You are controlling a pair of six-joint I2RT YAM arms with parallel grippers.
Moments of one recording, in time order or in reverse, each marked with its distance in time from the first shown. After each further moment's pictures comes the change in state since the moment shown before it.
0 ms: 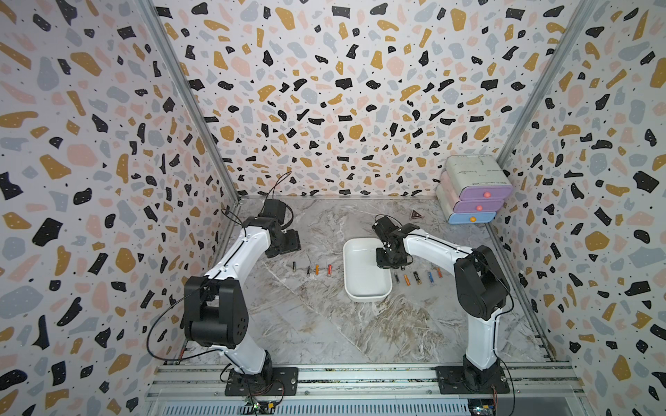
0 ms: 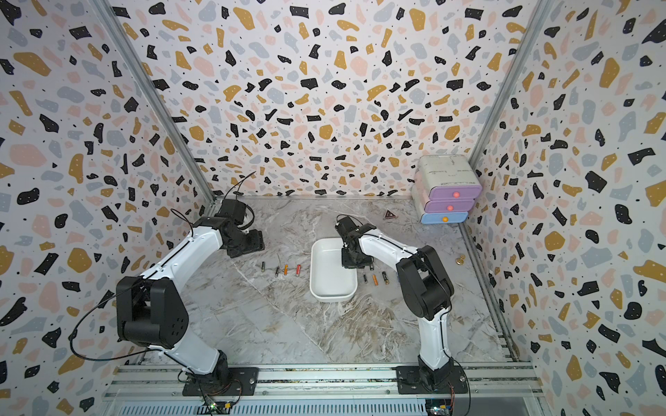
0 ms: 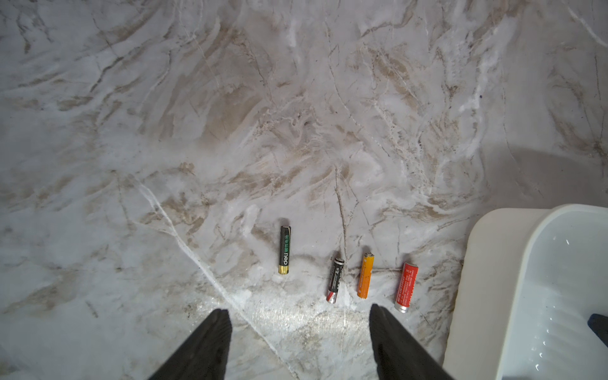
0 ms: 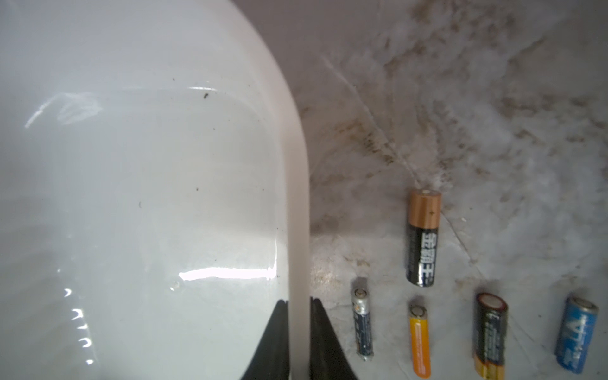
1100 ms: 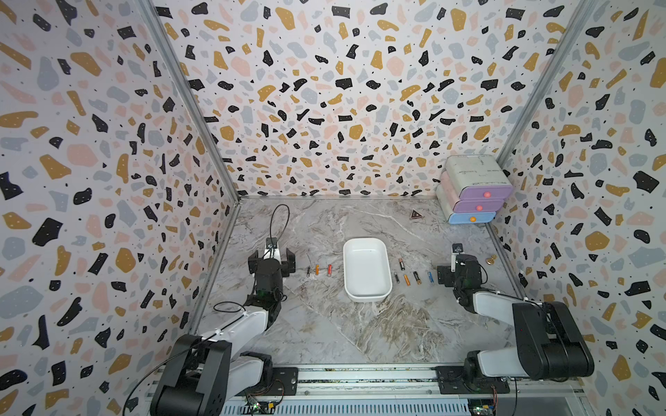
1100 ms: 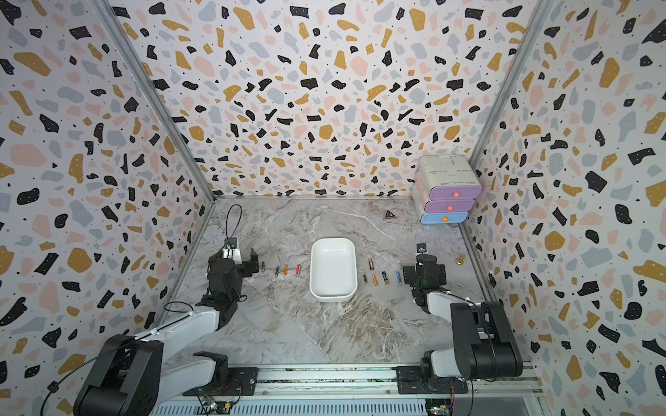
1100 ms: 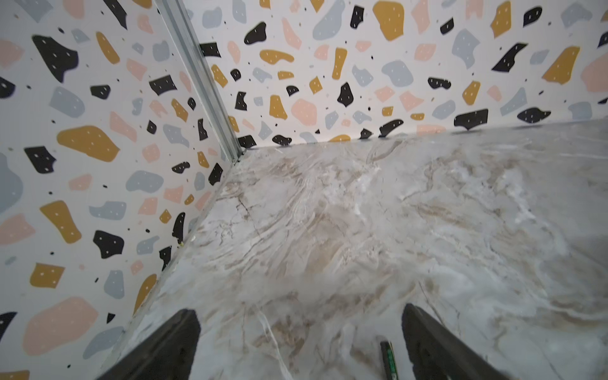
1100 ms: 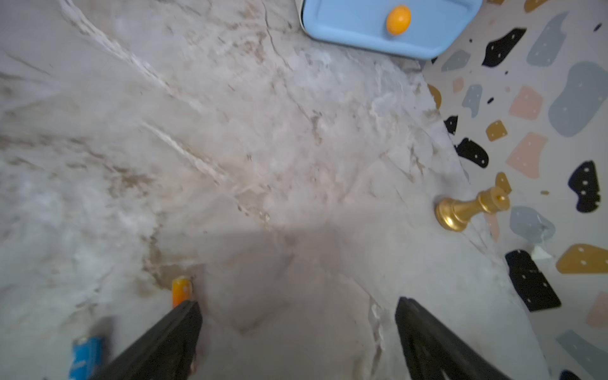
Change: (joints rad) left arm -0.086 -0.449 -0.943 1.390 -0.429 0.401; right arm -0.534 -0.579 -1.072 1.190 0.214 -0.647
